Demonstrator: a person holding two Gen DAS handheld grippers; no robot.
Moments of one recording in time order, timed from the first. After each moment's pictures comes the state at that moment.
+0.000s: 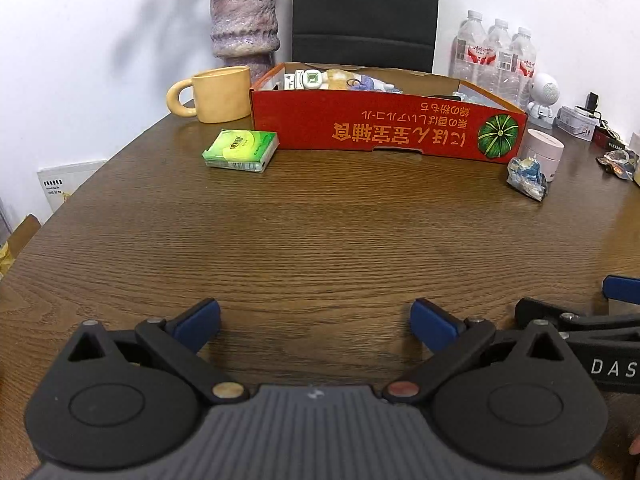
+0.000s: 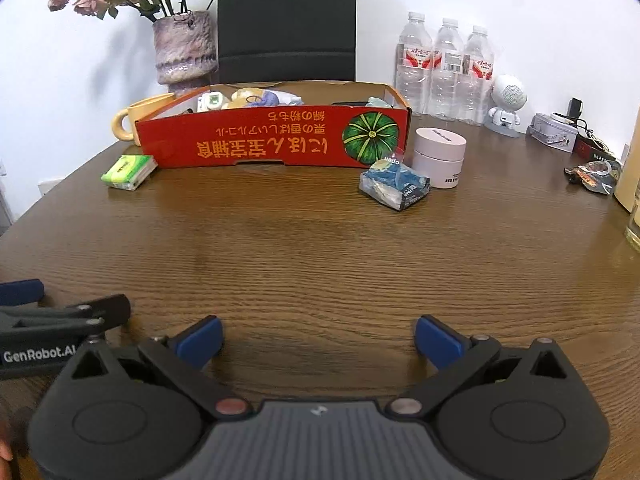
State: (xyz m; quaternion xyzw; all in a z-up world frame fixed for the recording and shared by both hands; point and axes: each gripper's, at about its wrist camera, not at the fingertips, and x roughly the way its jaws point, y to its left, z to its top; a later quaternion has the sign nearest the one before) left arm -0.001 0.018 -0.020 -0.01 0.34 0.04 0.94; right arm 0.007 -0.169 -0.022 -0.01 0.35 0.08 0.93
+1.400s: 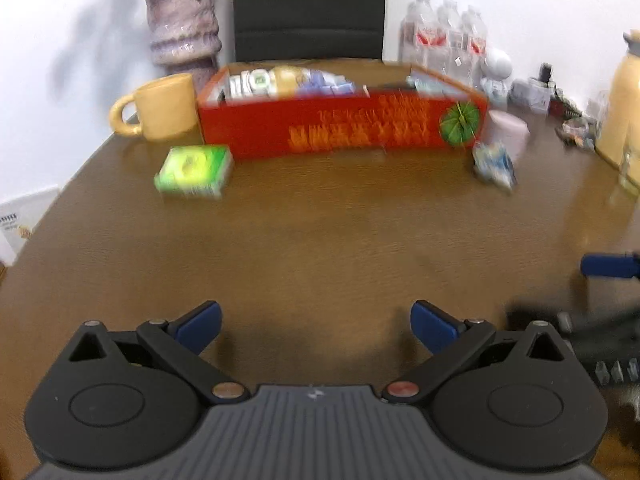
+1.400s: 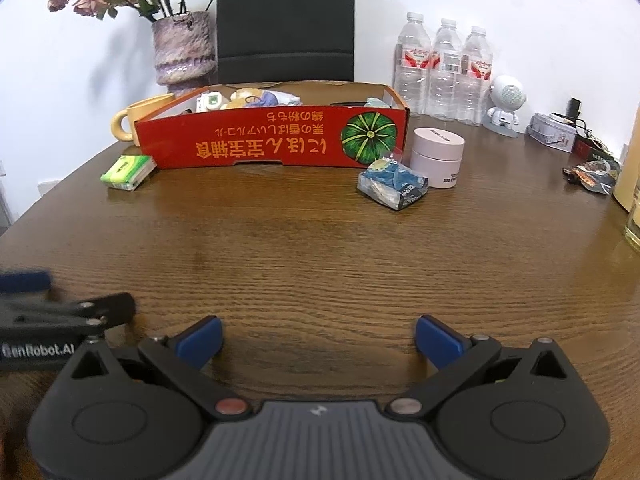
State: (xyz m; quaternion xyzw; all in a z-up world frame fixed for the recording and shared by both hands) left arm 0.040 0.036 0.002 0.03 0.34 -0.05 0.94; right arm 0.016 -0.173 -0.018 -0.03 0.36 0.10 0.93
